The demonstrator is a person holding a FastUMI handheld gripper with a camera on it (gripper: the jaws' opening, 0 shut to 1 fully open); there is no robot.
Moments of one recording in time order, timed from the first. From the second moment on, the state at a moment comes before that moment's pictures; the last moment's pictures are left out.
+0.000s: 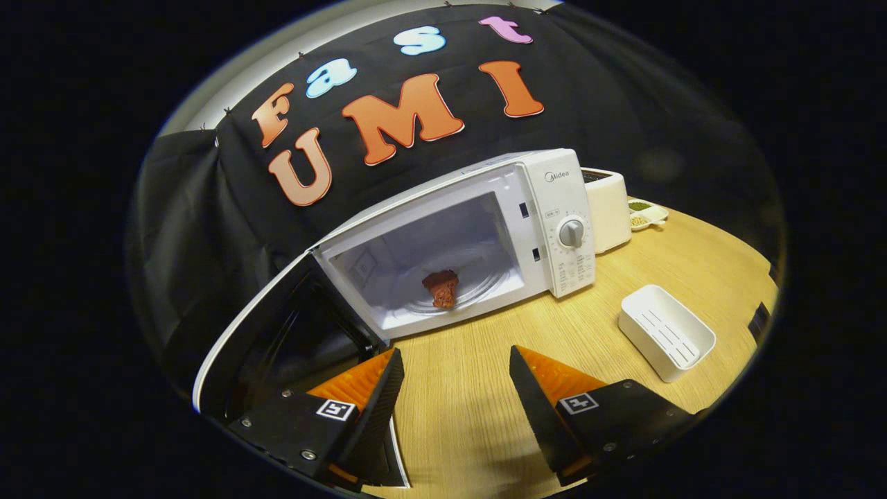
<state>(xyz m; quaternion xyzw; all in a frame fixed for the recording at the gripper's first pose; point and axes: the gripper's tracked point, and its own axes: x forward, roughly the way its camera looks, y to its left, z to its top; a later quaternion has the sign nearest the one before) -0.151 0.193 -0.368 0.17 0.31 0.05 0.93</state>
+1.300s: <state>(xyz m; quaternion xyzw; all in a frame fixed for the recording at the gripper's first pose) -0.357 0.364 -0.335 0.06 0.35 0.30 0.89</state>
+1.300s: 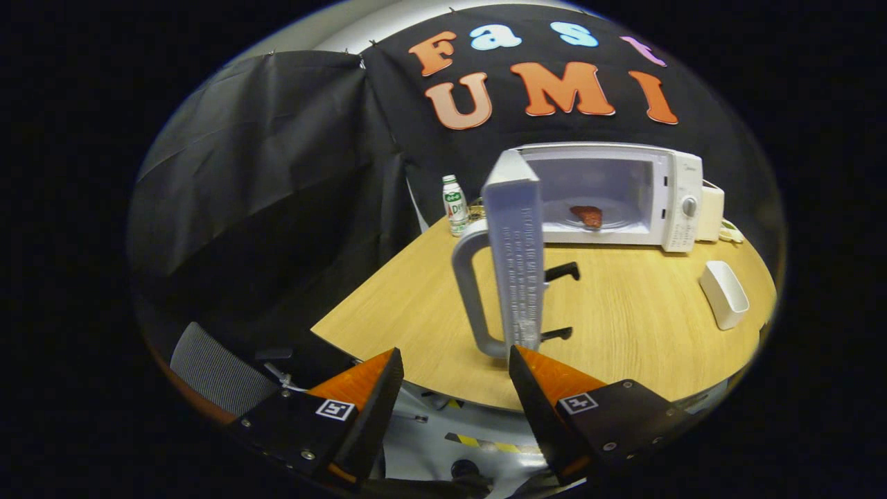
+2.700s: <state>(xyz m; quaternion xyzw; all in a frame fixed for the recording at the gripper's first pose) -0.156 0.213 -0.370 0.00 0.33 0.07 0.94</state>
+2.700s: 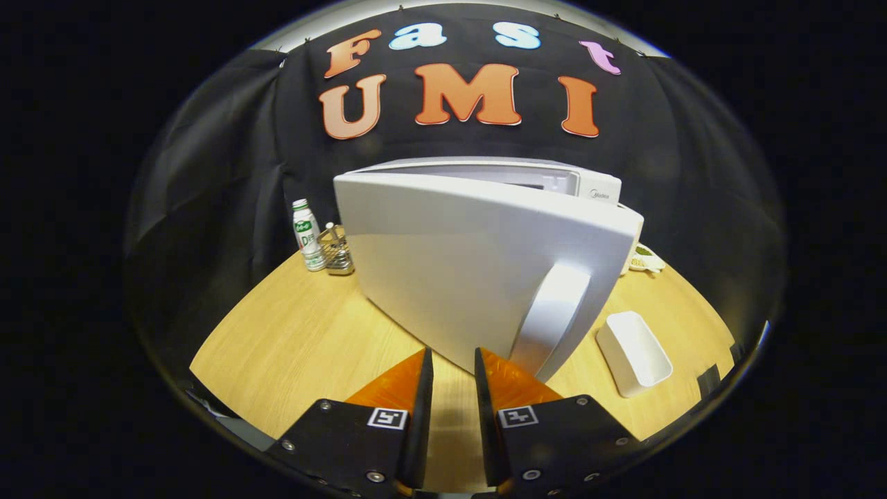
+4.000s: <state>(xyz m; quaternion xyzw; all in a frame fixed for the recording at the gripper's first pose) 0.025 0.138 -0.373 -0.06 0.26 0.05 0.96</state>
